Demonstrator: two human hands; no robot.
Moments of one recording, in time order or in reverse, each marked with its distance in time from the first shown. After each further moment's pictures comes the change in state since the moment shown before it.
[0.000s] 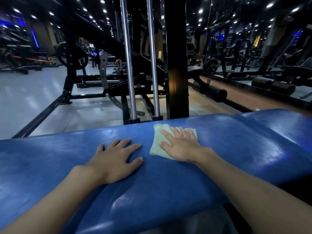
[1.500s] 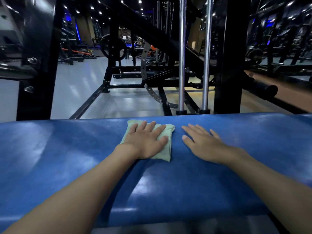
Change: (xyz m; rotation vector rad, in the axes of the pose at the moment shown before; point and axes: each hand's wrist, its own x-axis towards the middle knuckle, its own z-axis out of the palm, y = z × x) left_hand 0.004 -0.086 0.006 0.038 0.073 -0.115; right_hand -0.006 -0.099 0.005 0.100 0.001 -0.129
